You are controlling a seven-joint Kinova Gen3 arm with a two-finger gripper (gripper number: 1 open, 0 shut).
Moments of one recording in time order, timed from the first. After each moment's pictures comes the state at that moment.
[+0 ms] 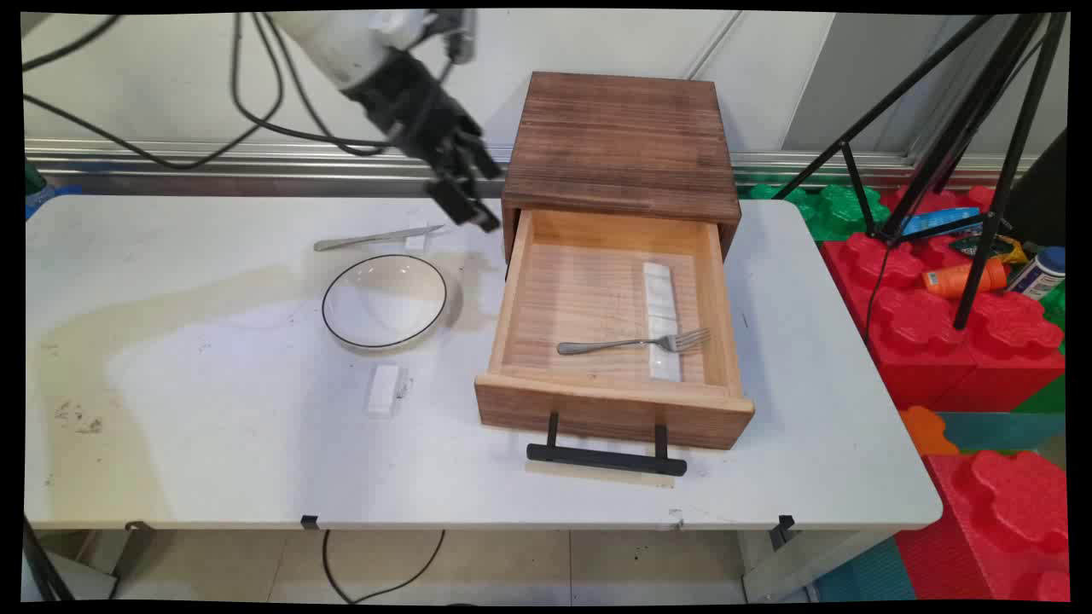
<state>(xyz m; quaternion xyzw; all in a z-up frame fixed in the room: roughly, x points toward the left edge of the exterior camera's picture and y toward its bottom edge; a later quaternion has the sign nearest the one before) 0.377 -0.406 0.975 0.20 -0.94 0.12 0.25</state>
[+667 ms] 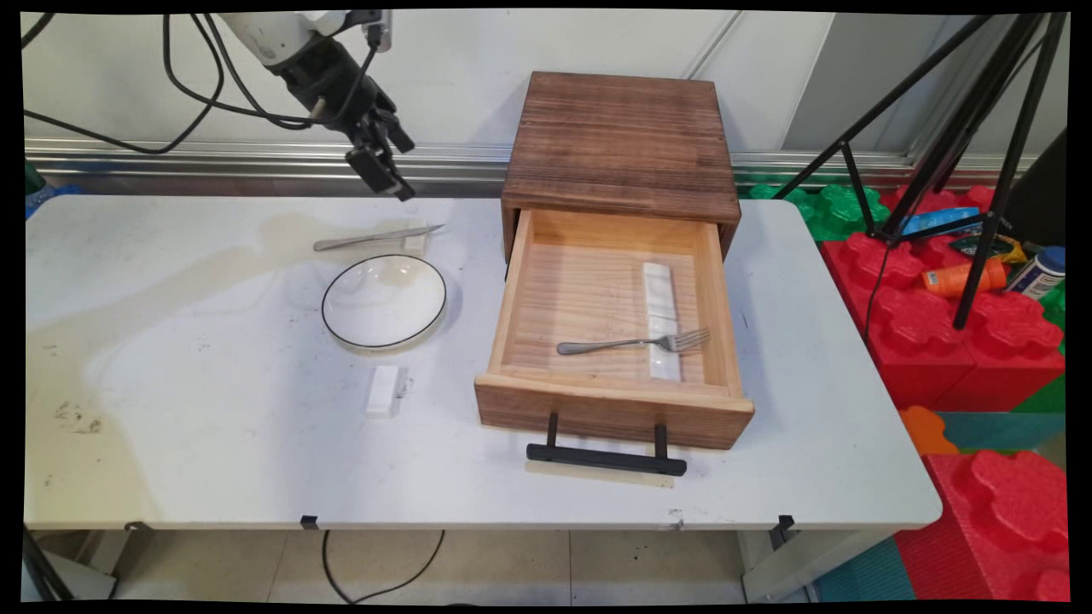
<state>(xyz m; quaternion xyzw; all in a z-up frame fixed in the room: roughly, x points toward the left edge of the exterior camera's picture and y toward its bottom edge) 0.475 -0.432 0.967 0.24 -0.94 0.14 0.18</state>
